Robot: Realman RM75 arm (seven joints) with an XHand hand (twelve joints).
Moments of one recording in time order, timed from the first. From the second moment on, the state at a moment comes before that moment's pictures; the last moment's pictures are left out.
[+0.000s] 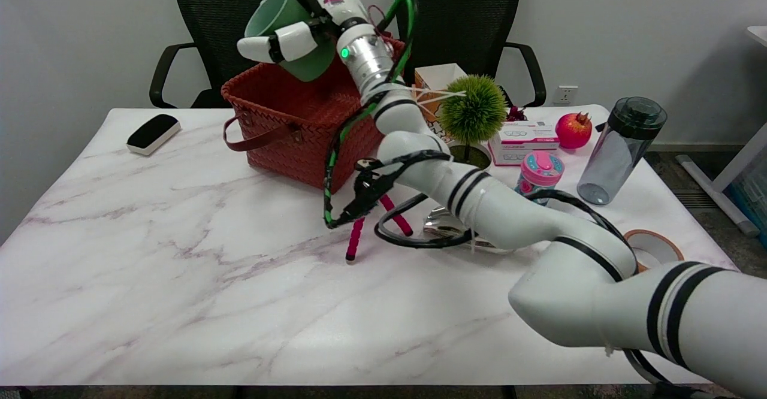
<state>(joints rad) 0.91 -1.58 -2.10 0.73 0.96 0.47 0.07</state>
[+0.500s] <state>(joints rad) 1.06 -1.67 -2.08 0.48 0.96 0.43 -0.10</state>
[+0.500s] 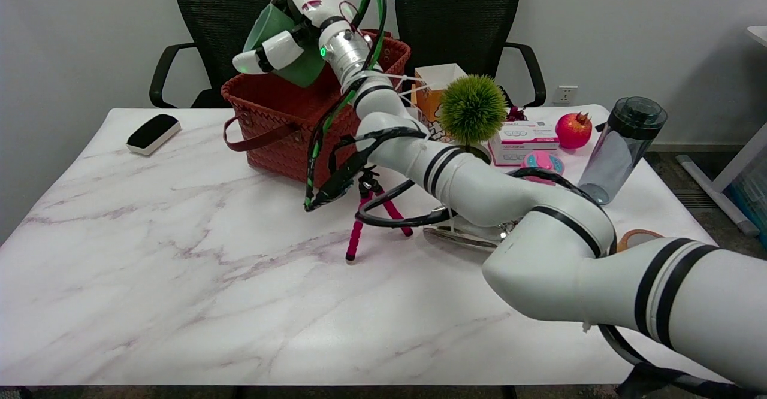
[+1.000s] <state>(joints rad) 1.08 -1.68 -2.02 0.39 0.98 0.40 -0.18</state>
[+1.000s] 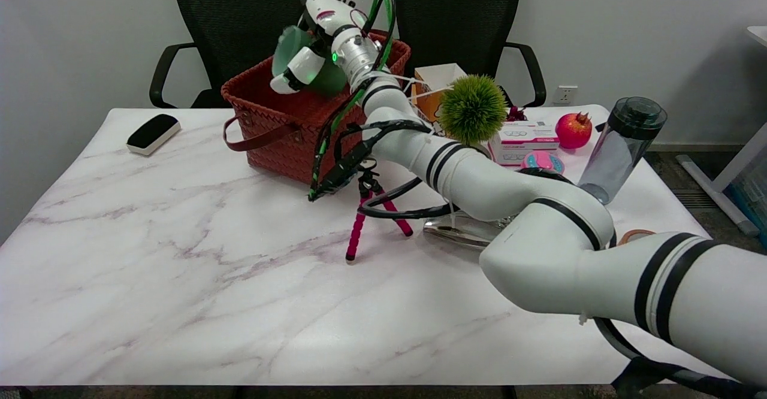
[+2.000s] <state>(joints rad) 0.99 -1.60 -2.00 0.64 1.06 0.37 -0.13</state>
